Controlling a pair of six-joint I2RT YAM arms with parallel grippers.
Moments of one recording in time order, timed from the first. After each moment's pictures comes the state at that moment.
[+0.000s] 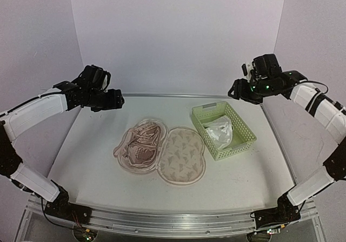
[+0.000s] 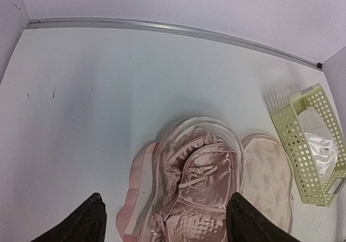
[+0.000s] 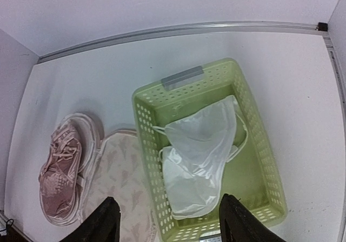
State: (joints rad) left arm -0.52 1.41 1.26 -0.55 -0.16 -0.47; right arm 0.39 1.44 1.42 -0.71 -0.04 0.38
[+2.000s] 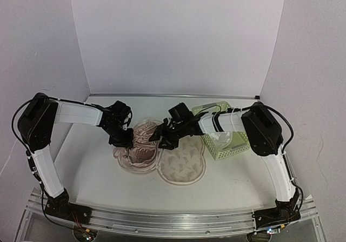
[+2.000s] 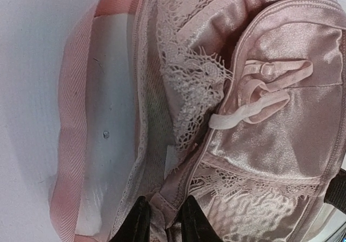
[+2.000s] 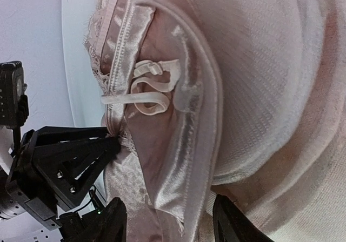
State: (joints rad) left arm -0.56 1.81 1.12 -0.49 0.08 -0.52; right arm 0.82 2.30 1.63 -0.12 -0.48 1.05
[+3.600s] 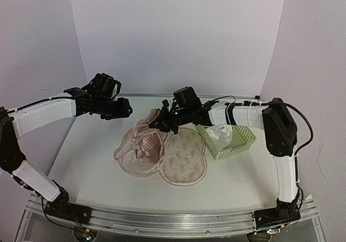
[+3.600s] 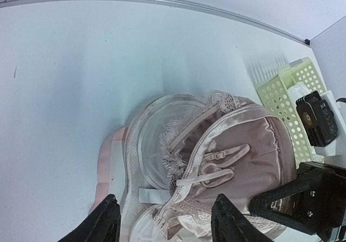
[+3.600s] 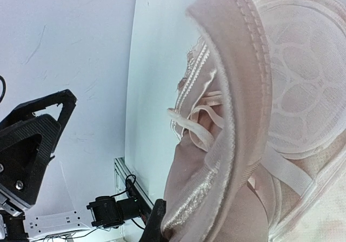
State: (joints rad) left arm -0.59 1.47 1.20 -0.48 -0.08 -0.52; right arm 0.82 2.13 1.61 -0.06 -0.51 1.04
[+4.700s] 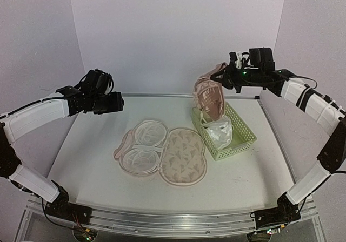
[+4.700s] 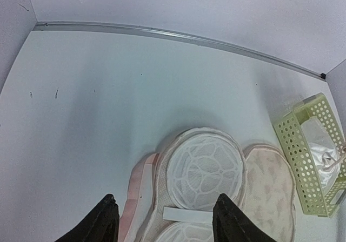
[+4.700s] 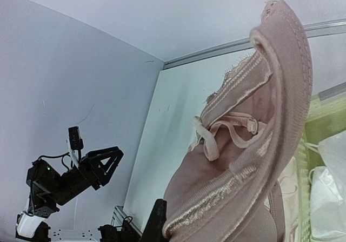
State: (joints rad) left arm -0.59 1.39 1.20 -0.48 -0.27 -0.52; right arm 0.45 1.56 1.48 -0.32 -0.48 0.78
